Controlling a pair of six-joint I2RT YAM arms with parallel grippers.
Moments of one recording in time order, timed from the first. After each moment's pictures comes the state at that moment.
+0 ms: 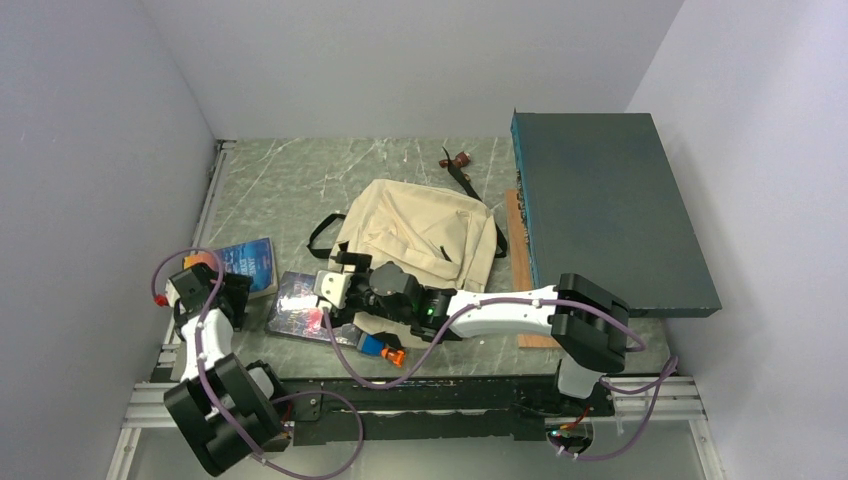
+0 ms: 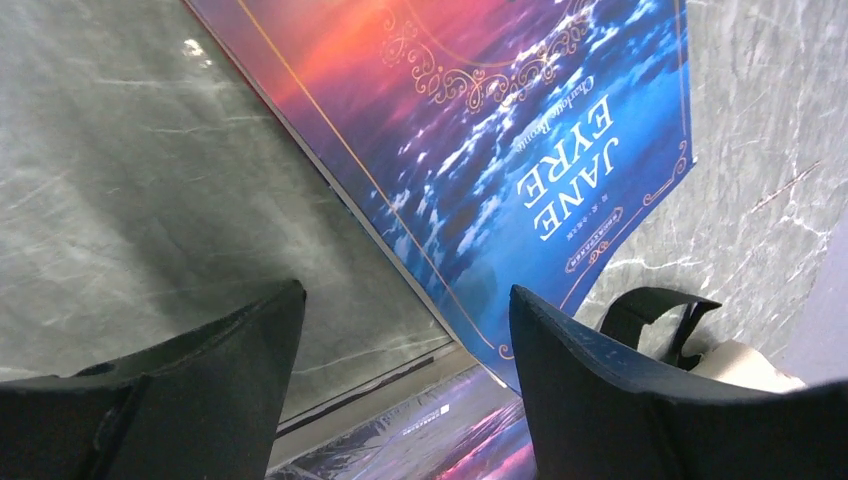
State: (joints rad) left arm 0.60 0.99 0.39 -0.28 0.11 -0.87; right arm 1.26 1.70 1.06 0.48 0.08 -0.53
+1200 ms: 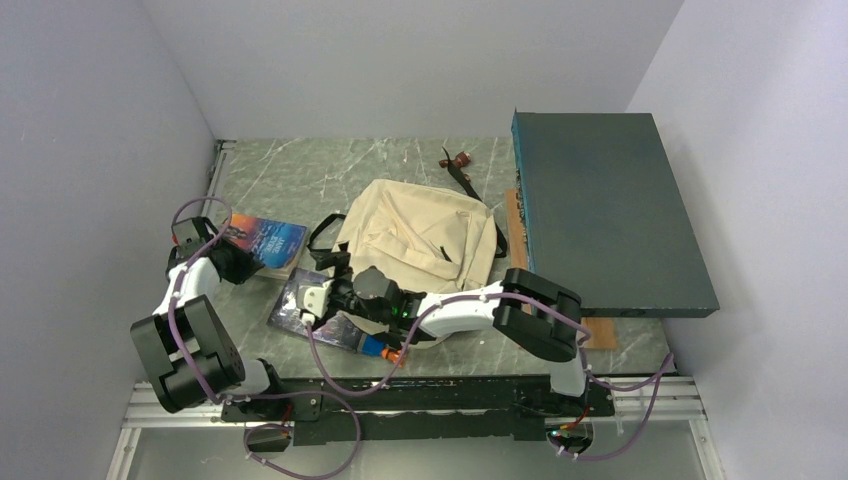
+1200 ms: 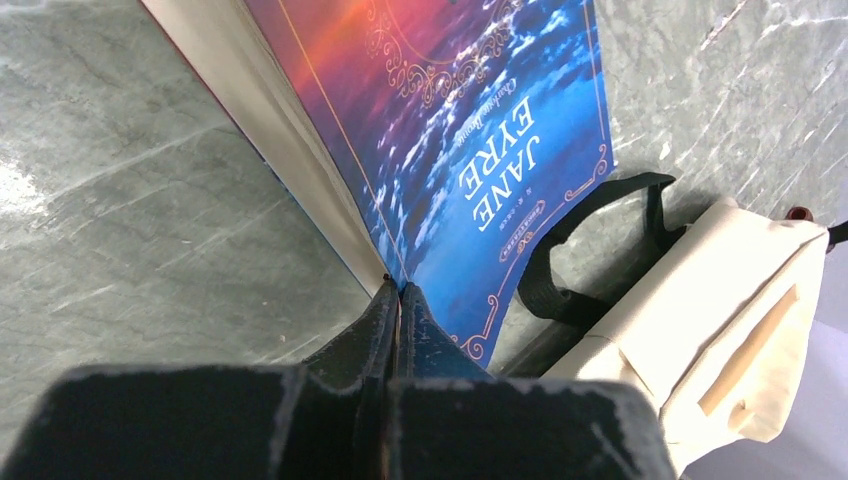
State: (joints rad) left arm 0.45 1.34 0.73 -0.34 0.30 -0.64; right arm 1.24 1.95 1.14 0.75 0.04 -0.71
